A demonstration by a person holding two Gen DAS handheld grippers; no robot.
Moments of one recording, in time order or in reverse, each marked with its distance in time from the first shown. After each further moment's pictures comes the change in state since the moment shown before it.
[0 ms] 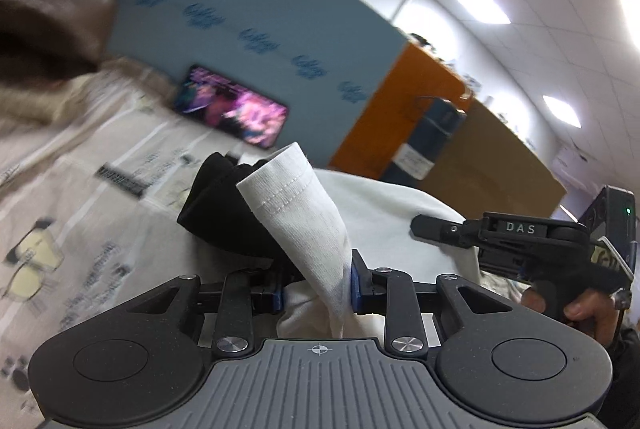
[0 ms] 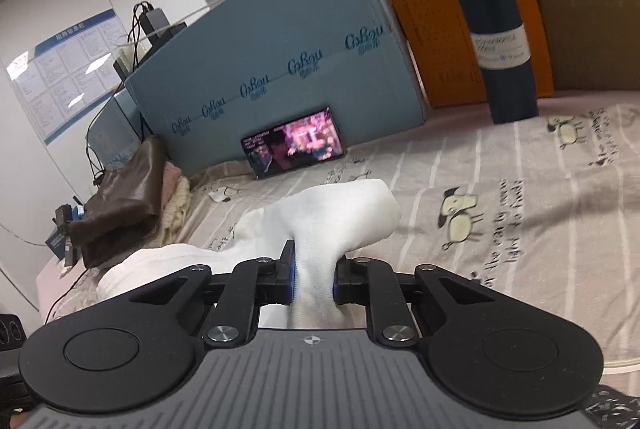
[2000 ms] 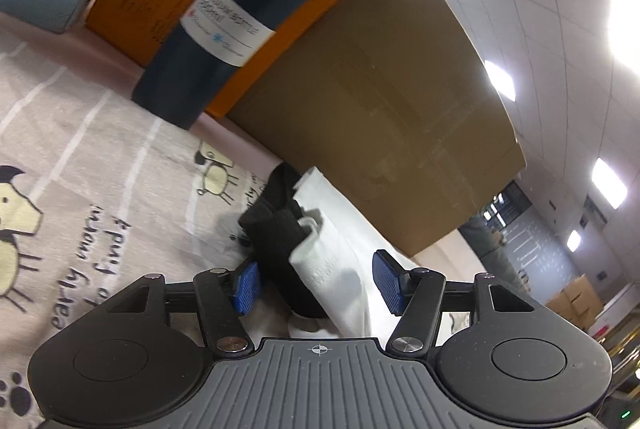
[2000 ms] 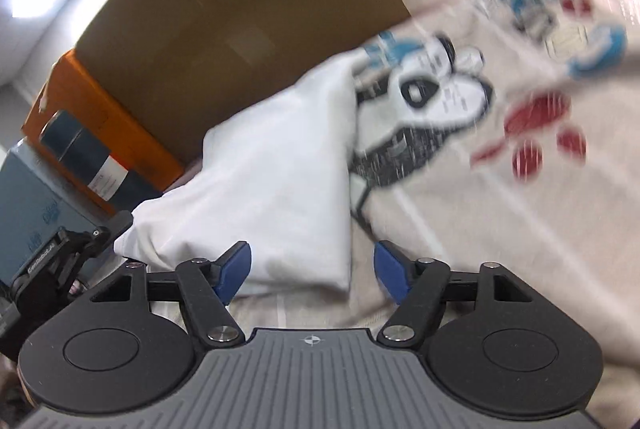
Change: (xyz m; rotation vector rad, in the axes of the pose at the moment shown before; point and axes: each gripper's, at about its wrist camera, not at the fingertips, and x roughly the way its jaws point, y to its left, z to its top) left arm 0.298 -0.155 -0.019 -0.176 0.255 -0.285; right arm -0.168 -0.253 -0.026 0.545 -0.196 -0.482
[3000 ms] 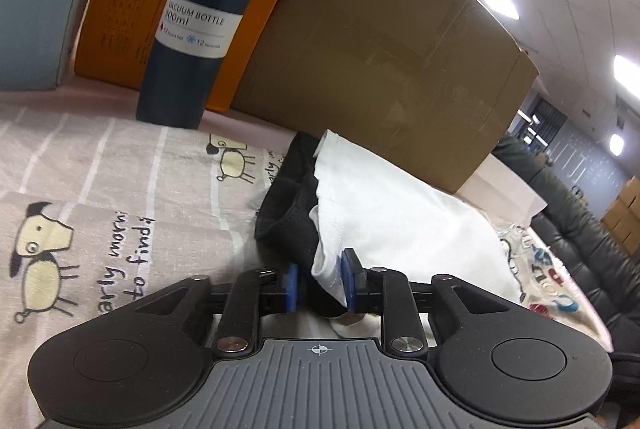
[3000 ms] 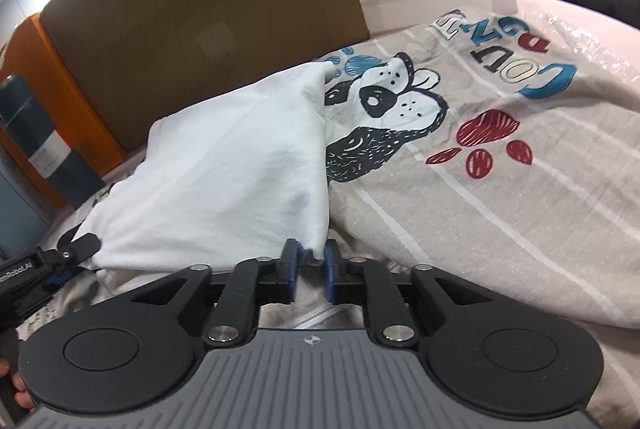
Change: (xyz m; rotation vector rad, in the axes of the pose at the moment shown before) left arm -0.011 -0.029 -0.024 0.308 0.055 0.185; right arm -0.004 0.020 -0.018 -0.116 -0.062 -0.265
